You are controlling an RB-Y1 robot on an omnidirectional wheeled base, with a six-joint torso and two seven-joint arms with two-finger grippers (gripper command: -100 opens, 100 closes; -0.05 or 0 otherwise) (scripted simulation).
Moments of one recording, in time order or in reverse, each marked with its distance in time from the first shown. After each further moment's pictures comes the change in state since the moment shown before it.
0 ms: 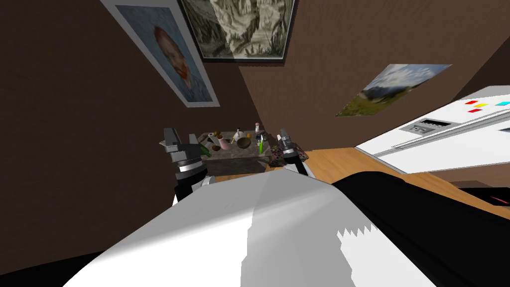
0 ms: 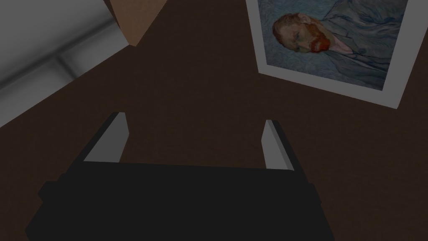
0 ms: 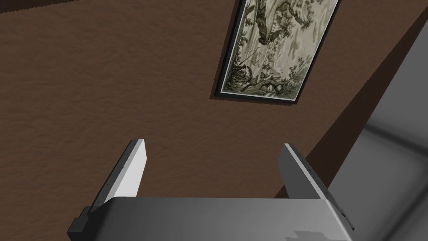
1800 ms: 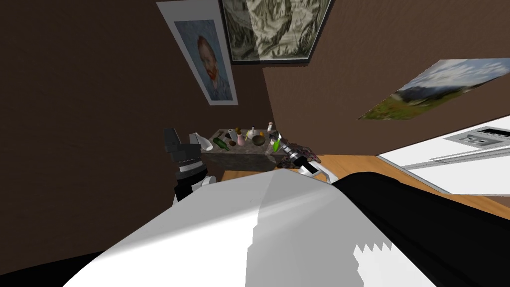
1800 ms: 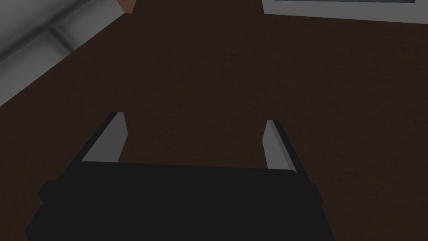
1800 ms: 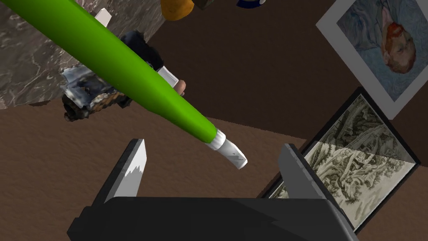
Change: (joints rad) left arm 0.000 0.000 0.000 0.000 0.000 0.000 0.000; right arm 0.109 -0.468 -0.051 0.135 0.010 0.250 0.004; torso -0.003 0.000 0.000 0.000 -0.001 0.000
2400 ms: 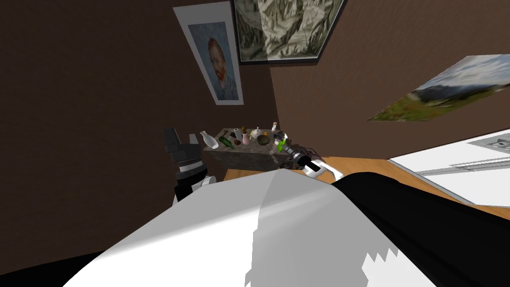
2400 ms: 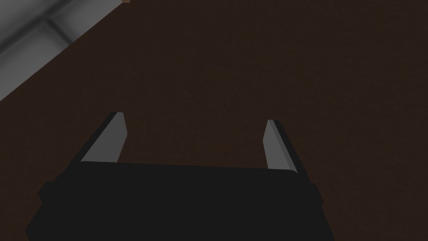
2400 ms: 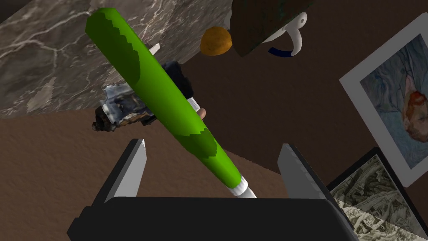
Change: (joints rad) left arm 0.000 0.000 0.000 0.000 0.000 0.000 0.000; right arm 0.016 -0.155 -0.010 0.082 0.006 0.084 0.002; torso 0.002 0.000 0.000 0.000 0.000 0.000
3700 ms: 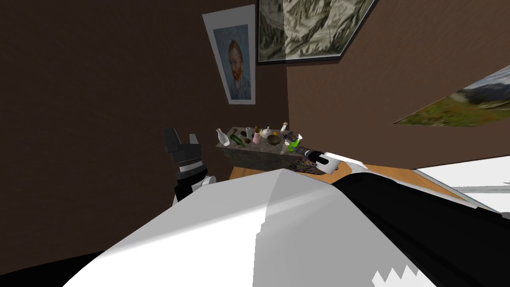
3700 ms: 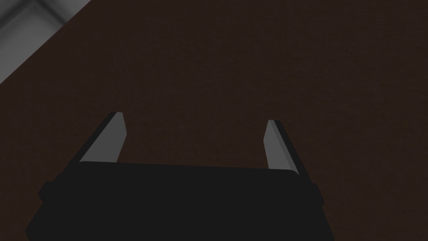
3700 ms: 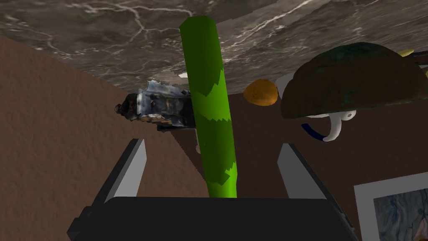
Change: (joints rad) left arm 0.000 0.000 0.000 0.000 0.000 0.000 0.000; right arm 0.067 -0.378 -0.044 0.157 0.010 0.195 0.001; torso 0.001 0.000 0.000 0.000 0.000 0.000
